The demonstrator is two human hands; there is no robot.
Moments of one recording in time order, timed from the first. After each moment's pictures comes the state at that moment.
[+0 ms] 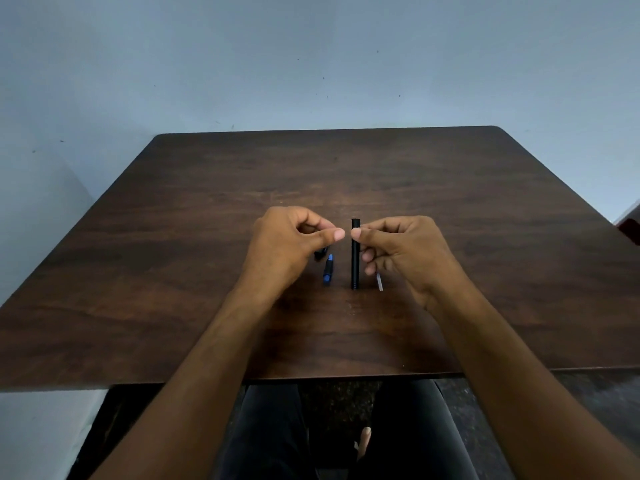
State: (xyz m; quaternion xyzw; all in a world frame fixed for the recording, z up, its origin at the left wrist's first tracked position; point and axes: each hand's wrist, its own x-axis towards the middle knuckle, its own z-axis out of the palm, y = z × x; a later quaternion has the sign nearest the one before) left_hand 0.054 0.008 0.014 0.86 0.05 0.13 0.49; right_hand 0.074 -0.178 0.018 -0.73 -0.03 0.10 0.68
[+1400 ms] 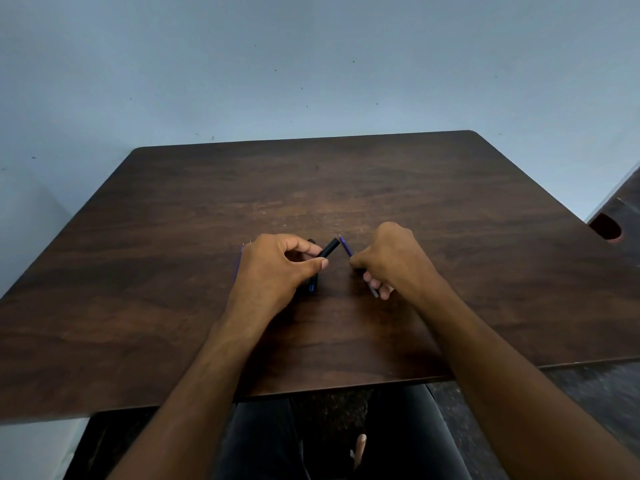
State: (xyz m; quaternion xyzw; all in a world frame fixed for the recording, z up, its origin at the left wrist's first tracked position) left_hand 0.048 0.001 0.005 0.89 0.03 0.11 0.45; right_hand 0.111 -0.165 0.036 -0.90 0.14 0.28 0.30
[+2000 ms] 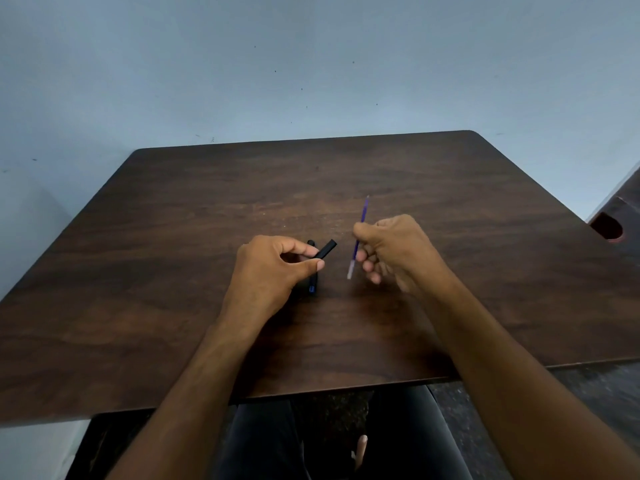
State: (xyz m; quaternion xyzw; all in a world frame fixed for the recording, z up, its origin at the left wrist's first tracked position) left_hand 0.044 0.002 0.010 0.89 0.06 0.09 0.44; right_hand 0.106 -0.179 0.013 -0.75 0.05 0.11 0.65
